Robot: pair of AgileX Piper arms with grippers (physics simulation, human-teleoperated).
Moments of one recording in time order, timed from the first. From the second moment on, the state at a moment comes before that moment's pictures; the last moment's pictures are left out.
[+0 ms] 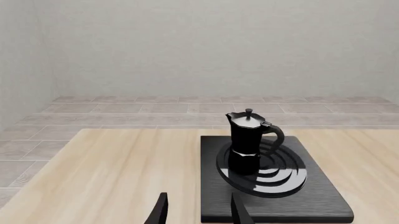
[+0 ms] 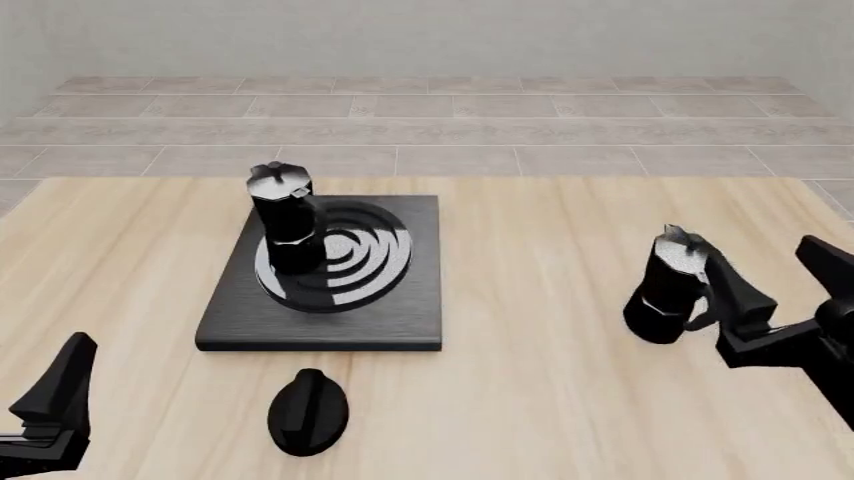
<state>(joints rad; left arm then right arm) 0.00 0.00 -0.01 0.01 0.00 0.09 0.60 -0.20 -0.30 -0.18</state>
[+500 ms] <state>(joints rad) 0.00 0.00 -0.01 0.01 0.00 0.06 0.55 -0.24 -0.10 -0.18</state>
